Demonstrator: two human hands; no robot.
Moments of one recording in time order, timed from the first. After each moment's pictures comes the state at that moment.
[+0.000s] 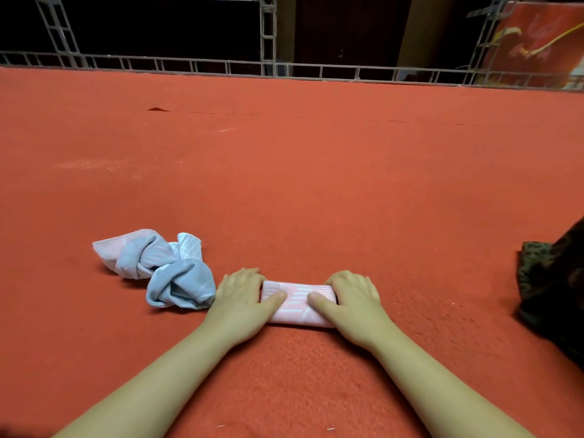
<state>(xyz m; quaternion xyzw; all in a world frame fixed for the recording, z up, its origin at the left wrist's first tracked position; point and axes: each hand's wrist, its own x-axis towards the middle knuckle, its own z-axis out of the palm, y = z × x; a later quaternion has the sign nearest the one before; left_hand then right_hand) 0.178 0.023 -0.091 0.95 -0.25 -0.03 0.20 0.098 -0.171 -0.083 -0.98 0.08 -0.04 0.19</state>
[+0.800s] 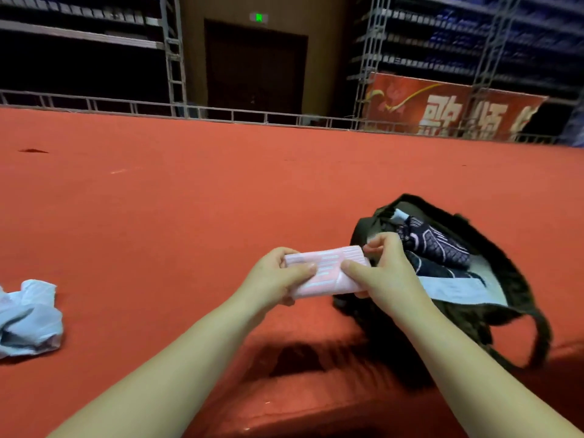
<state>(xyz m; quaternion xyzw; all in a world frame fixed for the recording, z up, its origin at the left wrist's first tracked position) 0.031 -0.182 0.023 0.68 -0.31 -0.22 0.63 -0.095 -0.318 0.050 -0.81 0.23 -0.32 0.42</state>
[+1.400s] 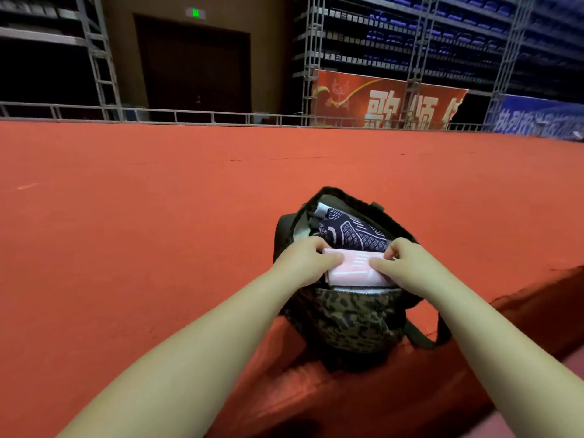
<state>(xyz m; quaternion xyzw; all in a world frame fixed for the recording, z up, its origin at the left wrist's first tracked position) -0.037 -0.351 0.050 0.78 -0.46 -0.14 0.39 -0.193 -0.470 0.059 -0.86 0.43 -0.19 0.23</state>
